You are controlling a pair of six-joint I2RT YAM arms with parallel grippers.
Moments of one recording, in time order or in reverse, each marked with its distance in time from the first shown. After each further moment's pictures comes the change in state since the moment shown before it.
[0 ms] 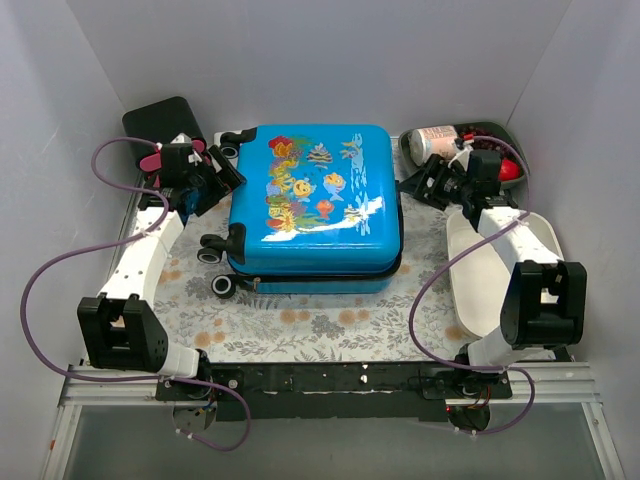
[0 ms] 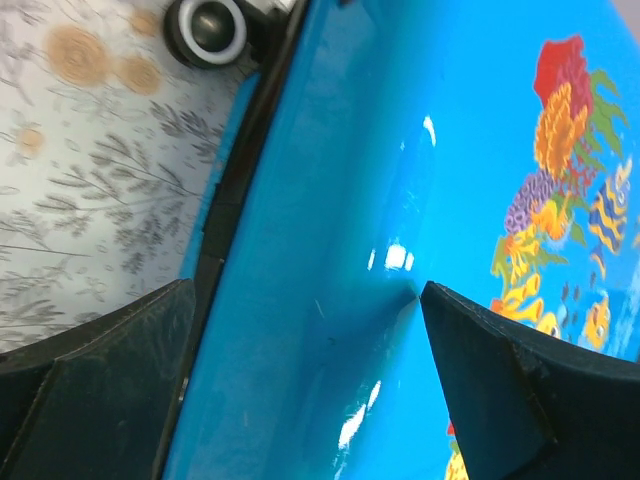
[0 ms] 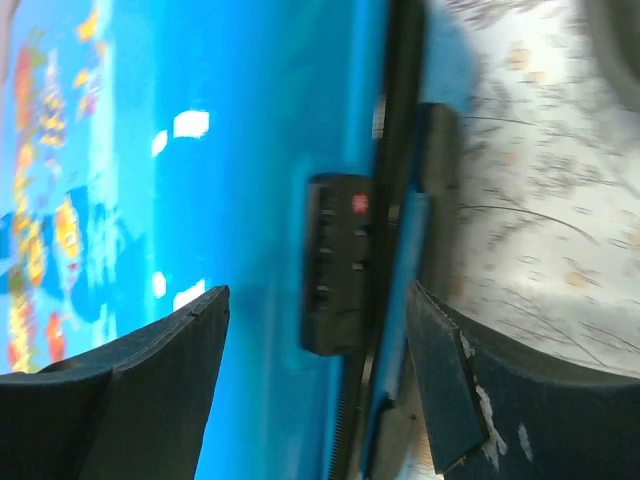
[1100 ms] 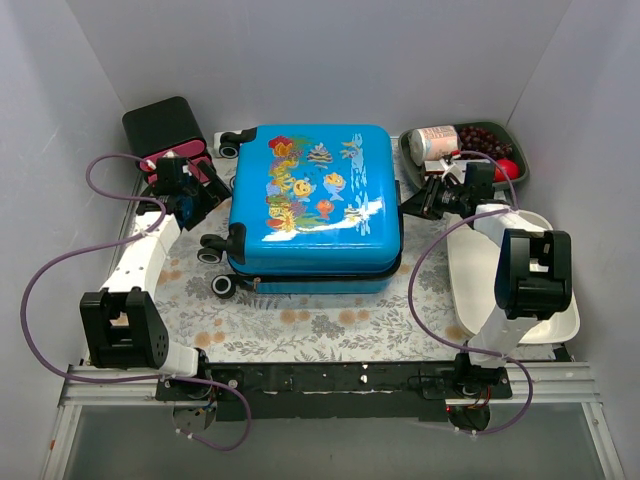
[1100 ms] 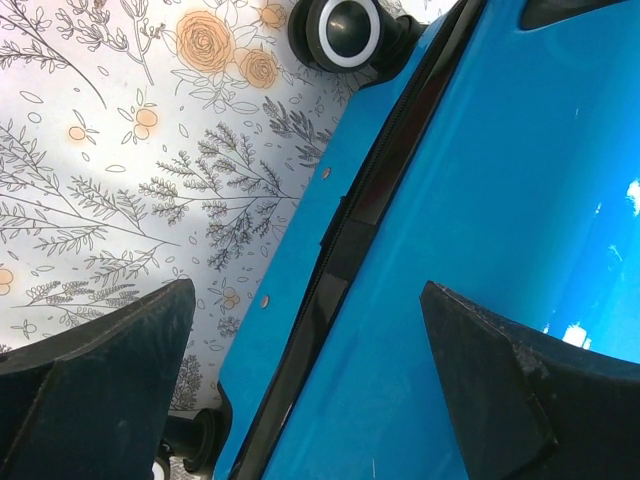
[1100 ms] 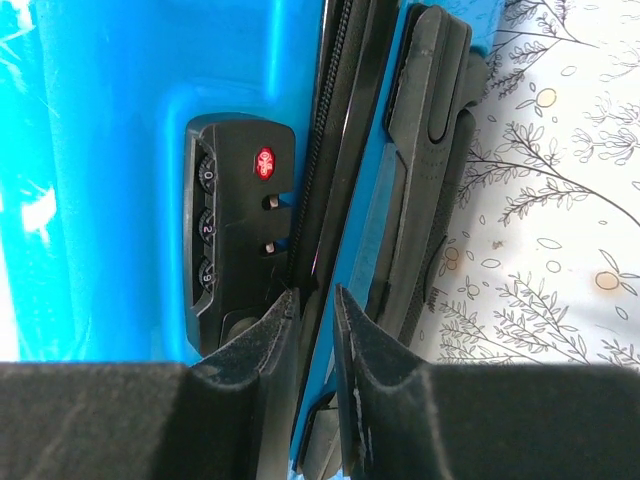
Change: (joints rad) left arm 0.063 0.010 -0.080 -0.010 -0.094 0.008; right arm -0.063 0.175 -0.023 0.012 -0.218 -0.114
